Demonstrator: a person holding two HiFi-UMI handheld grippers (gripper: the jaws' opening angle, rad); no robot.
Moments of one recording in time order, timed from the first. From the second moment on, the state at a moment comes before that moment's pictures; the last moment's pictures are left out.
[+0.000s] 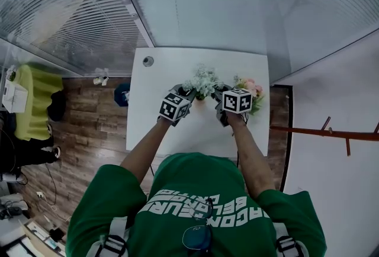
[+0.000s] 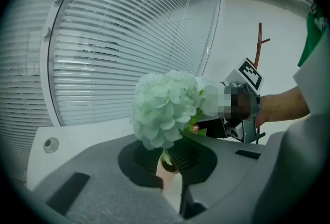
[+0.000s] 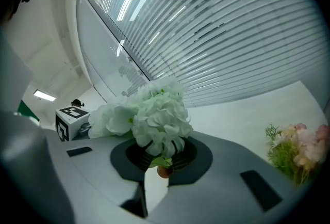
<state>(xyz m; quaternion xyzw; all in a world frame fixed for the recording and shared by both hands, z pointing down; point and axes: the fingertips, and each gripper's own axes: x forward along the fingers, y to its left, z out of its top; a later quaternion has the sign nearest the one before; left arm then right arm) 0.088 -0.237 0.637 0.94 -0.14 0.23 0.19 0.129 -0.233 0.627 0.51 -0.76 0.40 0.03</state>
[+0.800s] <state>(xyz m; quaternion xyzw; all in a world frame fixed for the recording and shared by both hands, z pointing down) 0.068 -0.222 0.638 0.93 -0.19 0.24 0.20 0.145 -0.200 0.625 0.49 -0.78 0.39 0.08</state>
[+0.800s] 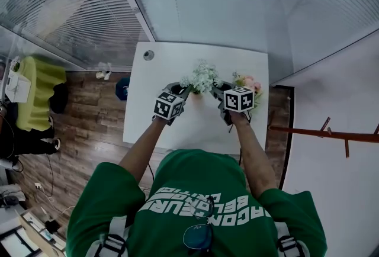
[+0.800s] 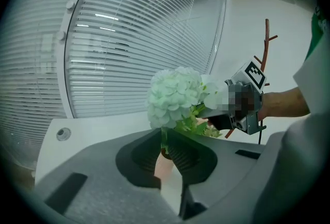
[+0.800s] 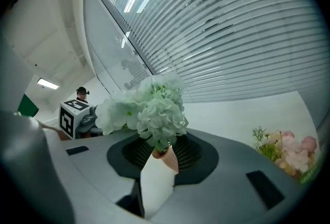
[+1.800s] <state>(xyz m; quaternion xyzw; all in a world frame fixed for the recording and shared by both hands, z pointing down) 0.050 -0.177 0.618 0.90 -0.32 0.20 0.20 0.191 -0.114 0.621 0.45 -0.80 0.37 0.11</state>
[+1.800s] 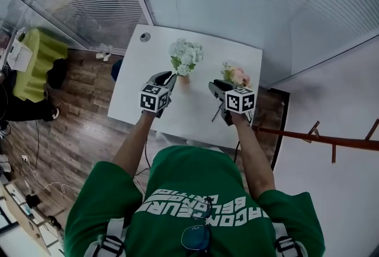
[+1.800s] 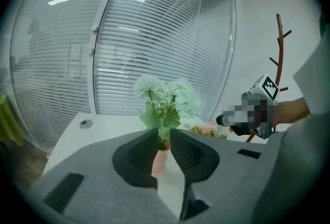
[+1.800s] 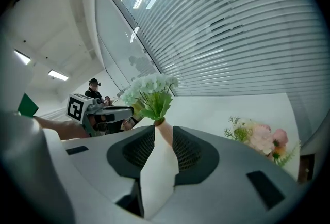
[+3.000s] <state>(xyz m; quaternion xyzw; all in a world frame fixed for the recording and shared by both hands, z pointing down) -0.104 -0.085 0.562 0.94 -0.27 0.14 0.15 0.072 0.001 0.531 0.62 -0.75 0.22 0.06</state>
